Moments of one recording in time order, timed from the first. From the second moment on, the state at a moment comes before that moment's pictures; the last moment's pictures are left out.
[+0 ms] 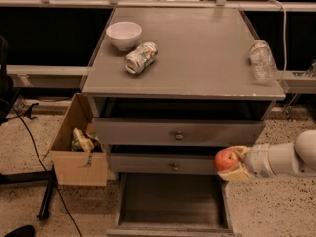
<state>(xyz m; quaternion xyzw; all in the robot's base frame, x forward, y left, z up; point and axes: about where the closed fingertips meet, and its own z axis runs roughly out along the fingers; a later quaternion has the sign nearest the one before) 0.485 -0.231 0.601 -0.50 0.77 0.20 0.33</state>
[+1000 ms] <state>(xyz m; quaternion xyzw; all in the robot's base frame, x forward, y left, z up) 0.493 -0.240 0.534 -0.55 0.73 0.18 0.36</state>
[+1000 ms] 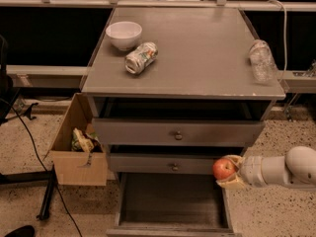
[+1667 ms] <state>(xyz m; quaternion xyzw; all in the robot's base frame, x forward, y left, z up) 0.502 -0.244 0.465 -0.58 0.72 0.15 0.35</state>
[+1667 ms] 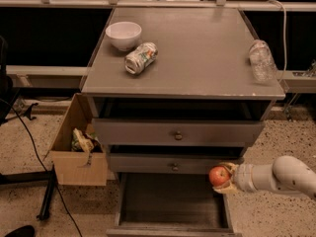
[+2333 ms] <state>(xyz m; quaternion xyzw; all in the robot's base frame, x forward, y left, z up) 0.509 -0.246 0.421 -0.58 0.73 0.15 0.33</state>
